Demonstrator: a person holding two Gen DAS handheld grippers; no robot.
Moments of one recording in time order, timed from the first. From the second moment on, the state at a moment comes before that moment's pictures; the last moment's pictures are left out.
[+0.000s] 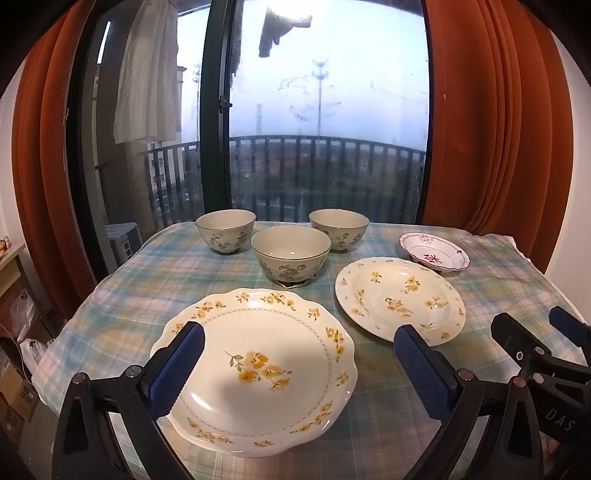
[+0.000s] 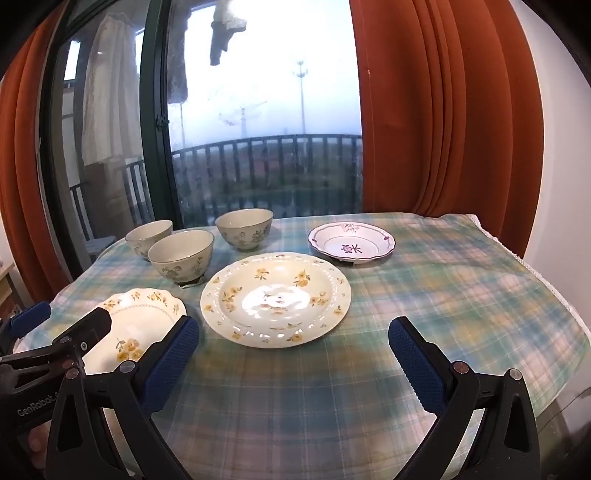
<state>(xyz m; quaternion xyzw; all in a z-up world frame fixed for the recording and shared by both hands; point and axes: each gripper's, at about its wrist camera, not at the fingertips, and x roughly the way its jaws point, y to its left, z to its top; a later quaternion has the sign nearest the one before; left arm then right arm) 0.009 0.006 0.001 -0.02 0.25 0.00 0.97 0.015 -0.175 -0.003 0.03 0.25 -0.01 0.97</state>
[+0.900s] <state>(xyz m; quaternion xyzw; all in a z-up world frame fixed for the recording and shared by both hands) 0.018 0.000 -0.001 -0.01 0.27 0.00 0.96 0.021 -0.175 -0.007 0.04 0.27 0.00 0.96</state>
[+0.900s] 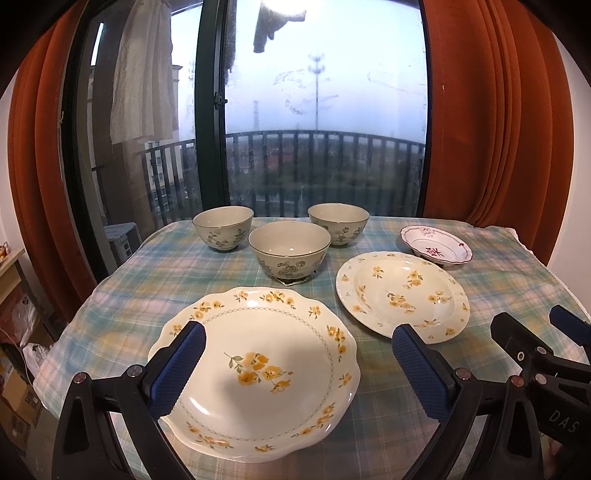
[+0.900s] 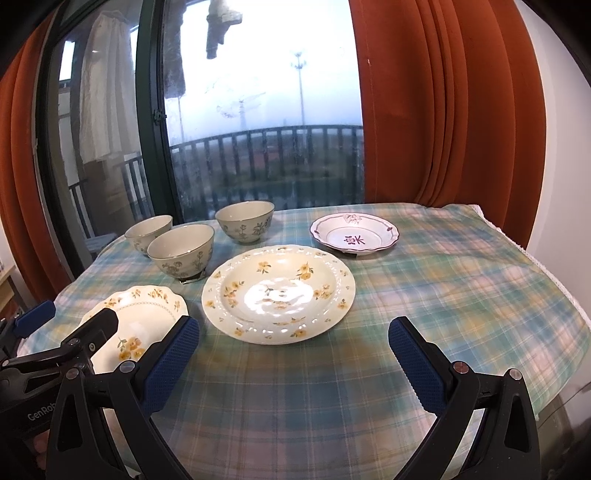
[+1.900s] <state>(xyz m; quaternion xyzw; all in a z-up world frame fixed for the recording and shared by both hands) 0.019 0.003 -0.001 0.00 0.27 0.01 0.96 0.021 -0.172 -0.007 0.04 0.27 0.00 0.96</state>
